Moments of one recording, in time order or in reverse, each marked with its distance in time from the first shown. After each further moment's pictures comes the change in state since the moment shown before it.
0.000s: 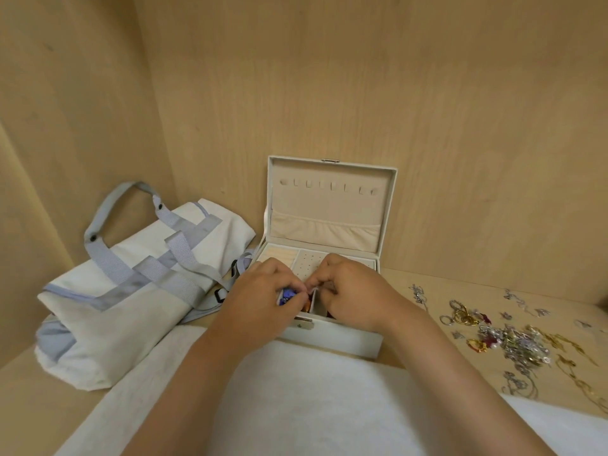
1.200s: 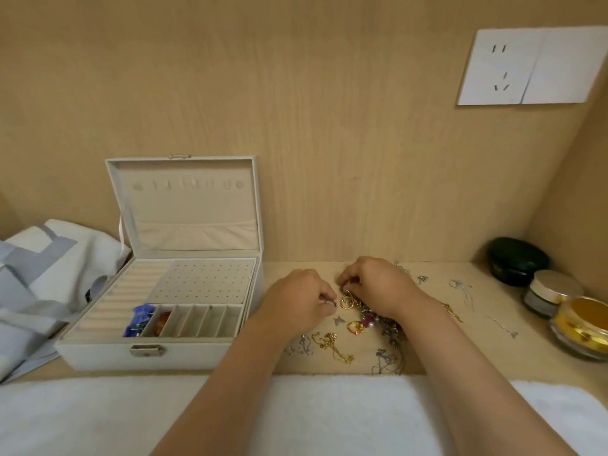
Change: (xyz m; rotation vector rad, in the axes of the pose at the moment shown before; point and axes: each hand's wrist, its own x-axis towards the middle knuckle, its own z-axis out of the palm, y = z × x) left_hand 0.080 0.145 0.177 0.181 -0.450 0.152; right_hand -0.100 0.200 -0.066 -0.145 0.076 0.405
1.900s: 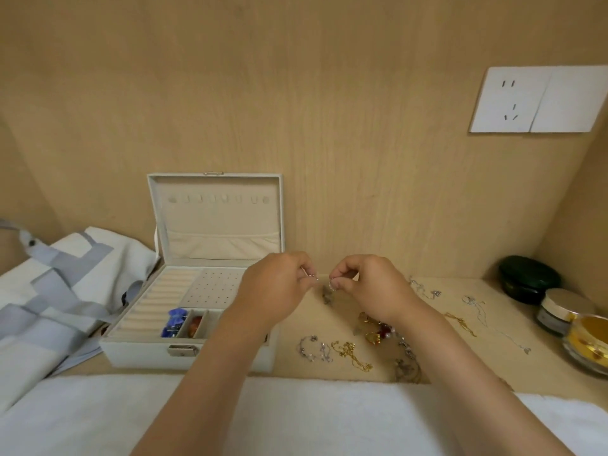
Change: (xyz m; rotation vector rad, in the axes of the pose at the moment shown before) left_hand -0.029 -0.022 -0.068 -0.043 0.265 -0.135; right_hand -0.011 -0.057 -0.018 0.329 0.176 -0.016
